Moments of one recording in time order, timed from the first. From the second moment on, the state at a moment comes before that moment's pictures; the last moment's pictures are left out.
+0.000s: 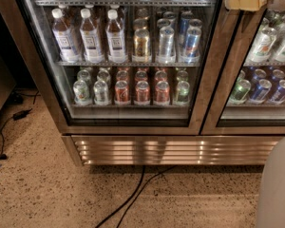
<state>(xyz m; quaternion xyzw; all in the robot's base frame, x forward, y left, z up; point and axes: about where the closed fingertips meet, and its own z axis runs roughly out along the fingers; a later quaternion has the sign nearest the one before) 0.684 -0.242 1.036 -0.40 0.73 0.26 0.49</state>
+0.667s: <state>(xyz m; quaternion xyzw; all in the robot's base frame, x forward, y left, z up) 0.682 -0.246 1.037 -0.40 0.73 0.26 0.49</state>
